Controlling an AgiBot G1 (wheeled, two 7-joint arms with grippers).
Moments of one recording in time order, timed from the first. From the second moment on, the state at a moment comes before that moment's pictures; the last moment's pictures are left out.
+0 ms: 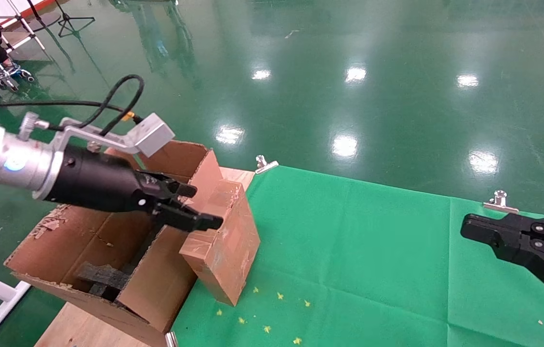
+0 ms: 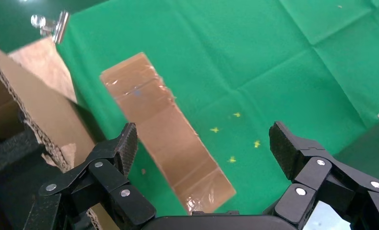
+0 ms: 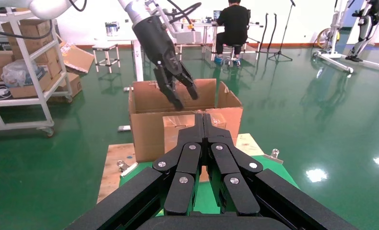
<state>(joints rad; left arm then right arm) -1.56 0.52 0.60 -1.26 1.51 1.56 -1.07 1.07 -0.57 -0.36 1.23 -0.66 -1.43 0.13</state>
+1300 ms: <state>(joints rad) -1.65 0.72 0.80 -1.10 1.72 1.55 -1.19 1.07 -0.57 -0.36 1.23 -0.66 -1.43 0.13</state>
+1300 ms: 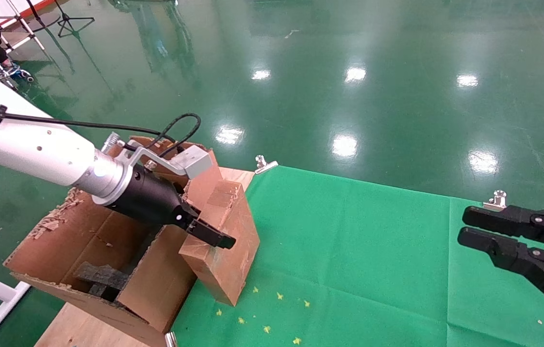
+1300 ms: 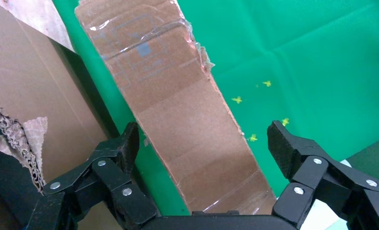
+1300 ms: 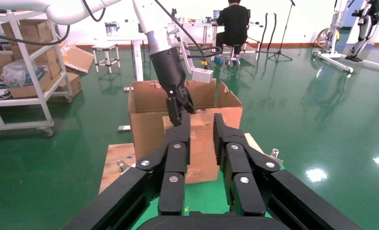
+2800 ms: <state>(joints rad) -1.72 0.63 0.72 -1.12 1.63 1.53 -1.13 1.07 -0.57 -0.36 1.23 -0.66 -1.43 0.13</state>
